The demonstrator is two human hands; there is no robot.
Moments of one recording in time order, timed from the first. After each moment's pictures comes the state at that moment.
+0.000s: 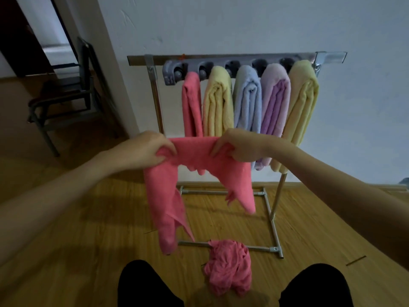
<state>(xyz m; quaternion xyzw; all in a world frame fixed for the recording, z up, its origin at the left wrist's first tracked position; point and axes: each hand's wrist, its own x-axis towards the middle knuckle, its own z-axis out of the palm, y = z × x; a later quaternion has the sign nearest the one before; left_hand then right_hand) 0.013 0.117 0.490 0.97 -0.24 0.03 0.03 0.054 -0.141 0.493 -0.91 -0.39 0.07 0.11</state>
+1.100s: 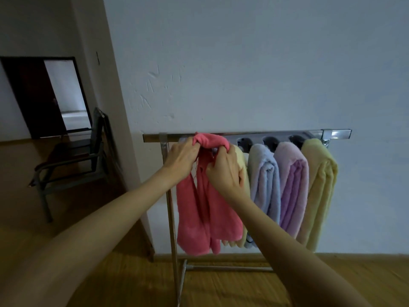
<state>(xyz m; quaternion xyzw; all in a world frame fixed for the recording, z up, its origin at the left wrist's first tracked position) 0.195 0.098 0.550 0.92 -0.18 0.36 -0.04 0.152 -0.036 0.527 -0.87 -0.09 -0.35 0.33</state>
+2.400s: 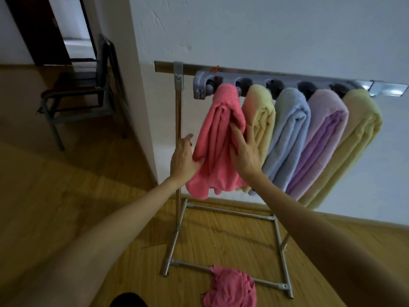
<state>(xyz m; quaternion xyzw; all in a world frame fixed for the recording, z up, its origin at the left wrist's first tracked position) 0.182 0.125 0.351 0.89 -0.03 0.30 0.34 0.186 -0.065 0.397 -0.87 -0.24 -0.33 0.28</state>
